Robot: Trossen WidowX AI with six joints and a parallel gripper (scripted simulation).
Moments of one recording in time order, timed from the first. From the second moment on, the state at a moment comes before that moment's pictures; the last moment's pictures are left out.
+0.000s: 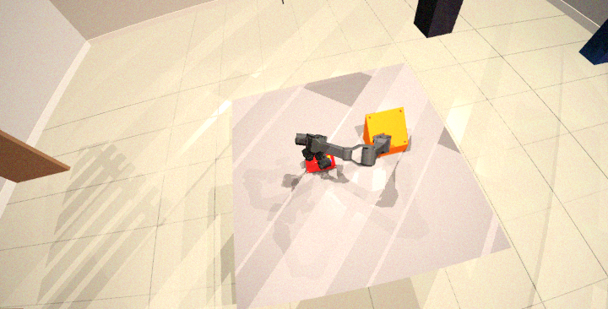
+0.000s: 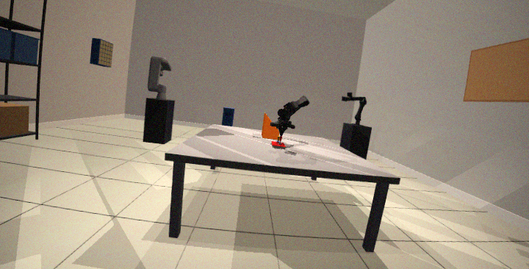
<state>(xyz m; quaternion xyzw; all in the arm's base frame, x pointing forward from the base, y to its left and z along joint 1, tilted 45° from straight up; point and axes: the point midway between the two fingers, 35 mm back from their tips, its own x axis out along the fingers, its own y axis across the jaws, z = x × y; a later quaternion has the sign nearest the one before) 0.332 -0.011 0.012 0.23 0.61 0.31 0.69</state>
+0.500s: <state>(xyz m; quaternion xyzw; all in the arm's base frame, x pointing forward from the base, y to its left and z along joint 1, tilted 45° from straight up) 0.332 -0.010 0.010 0.23 0.61 0.30 0.69</state>
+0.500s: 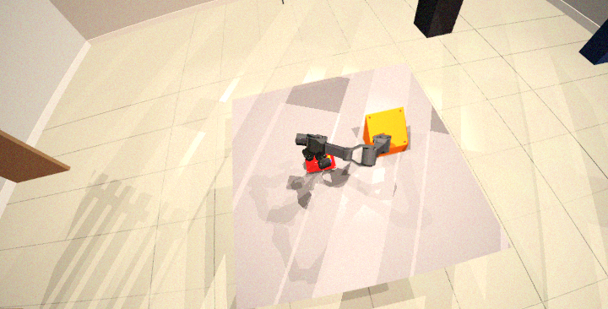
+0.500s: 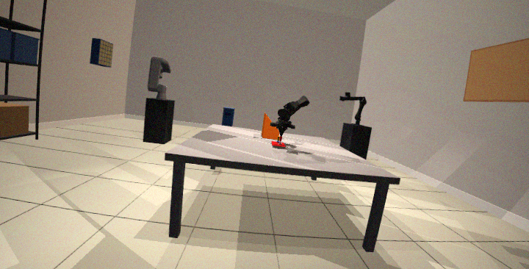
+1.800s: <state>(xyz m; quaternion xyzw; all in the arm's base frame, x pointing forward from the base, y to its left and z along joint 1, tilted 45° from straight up) 0.332 -0.006 0.006 0.23 0.61 0.30 0.70</state>
